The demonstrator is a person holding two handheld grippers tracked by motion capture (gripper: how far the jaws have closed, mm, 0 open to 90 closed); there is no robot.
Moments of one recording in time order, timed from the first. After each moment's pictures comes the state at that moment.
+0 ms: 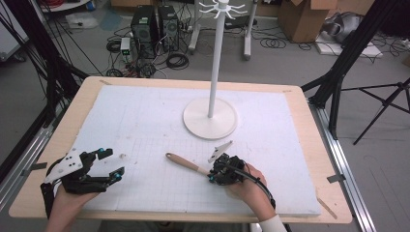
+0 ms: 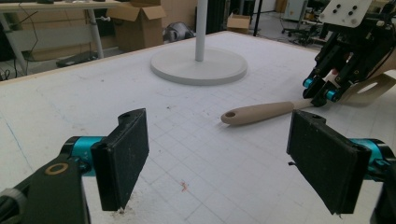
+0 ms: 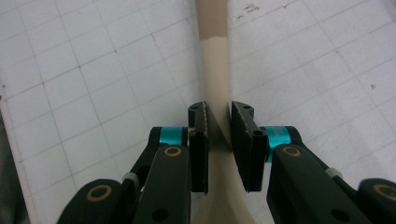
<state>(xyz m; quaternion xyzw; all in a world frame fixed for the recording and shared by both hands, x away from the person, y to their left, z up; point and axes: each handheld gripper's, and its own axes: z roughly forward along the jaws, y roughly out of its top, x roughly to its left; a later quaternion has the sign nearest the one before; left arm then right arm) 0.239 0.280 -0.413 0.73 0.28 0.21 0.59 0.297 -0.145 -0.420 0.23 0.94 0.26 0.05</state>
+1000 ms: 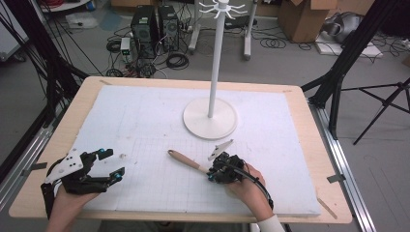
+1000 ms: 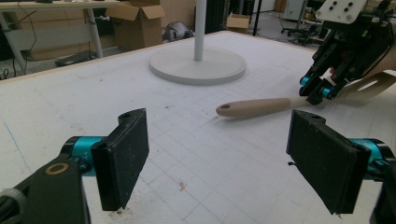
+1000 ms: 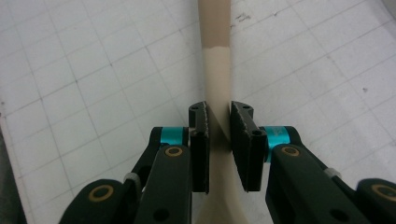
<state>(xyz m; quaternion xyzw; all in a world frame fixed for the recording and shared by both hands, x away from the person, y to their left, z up) 0.238 0.279 -0.413 0.72 0.29 0.21 0.59 0.298 -0.145 -0.418 0.25 0.93 0.28 0.05</state>
